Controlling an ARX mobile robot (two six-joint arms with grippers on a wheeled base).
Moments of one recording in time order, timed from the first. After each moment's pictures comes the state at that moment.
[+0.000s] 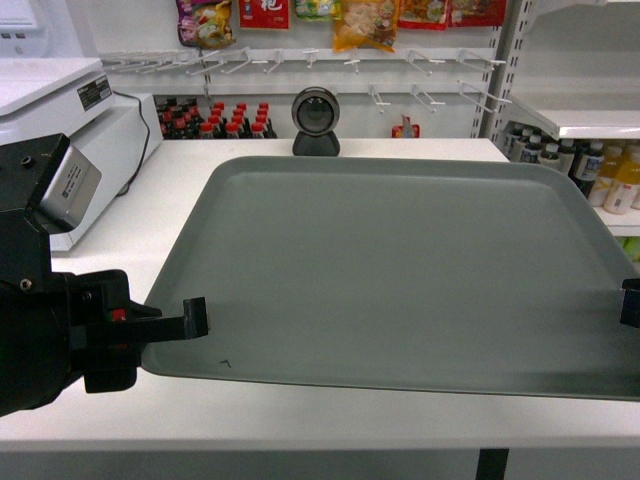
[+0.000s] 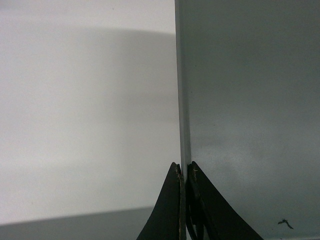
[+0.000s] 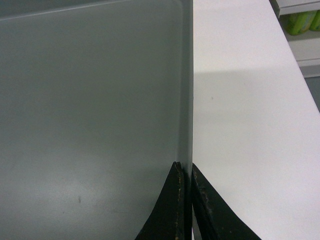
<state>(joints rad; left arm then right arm) -0.35 1.48 0.50 0.36 -0.13 -0.31 0.09 1.56 0.46 0.61 -0.05 0.19</state>
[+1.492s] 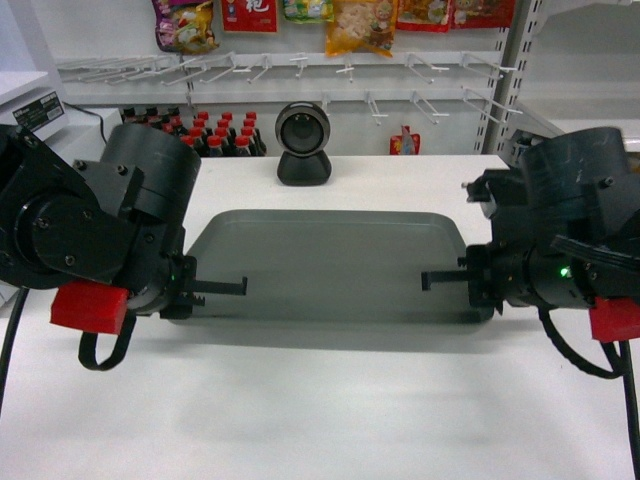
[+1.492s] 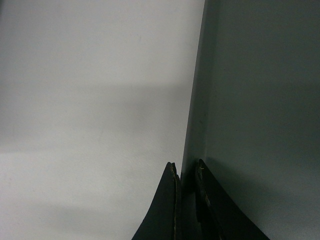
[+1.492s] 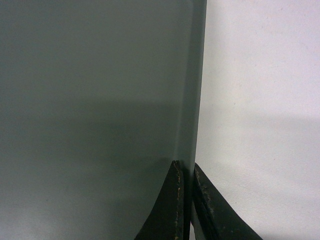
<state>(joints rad) -0.27 2.17 1.13 0.16 -0.46 -0.16 0.24 2.24 1.14 0.39 0.06 0.10</state>
